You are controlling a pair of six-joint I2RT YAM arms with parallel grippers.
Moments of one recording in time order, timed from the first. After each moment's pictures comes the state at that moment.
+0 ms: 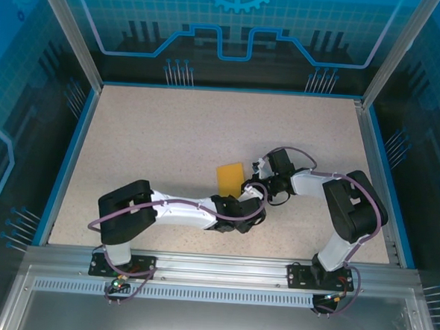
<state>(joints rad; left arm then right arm) -1.17 1.82 1.08 -0.37 -0.41 -0.50 0.41 1.71 0.77 -0.15 -0.71 0.61</state>
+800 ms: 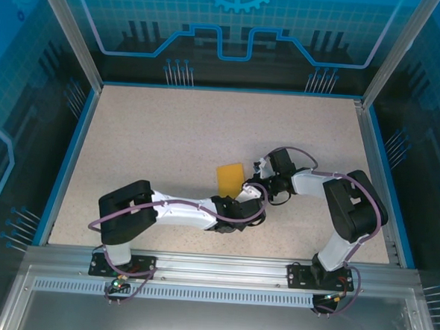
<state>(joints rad) -1.17 1.81 1.07 -0.38 -0.50 -0.51 0.40 1.72 0.77 -0.16 -0.71 0.61</state>
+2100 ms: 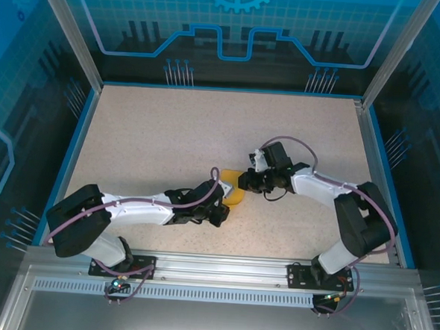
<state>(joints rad) -0.94 1.46 0.67 -0.10 0.05 -0.53 0.50 1.61 0.87 -0.27 -0.52 0.58</state>
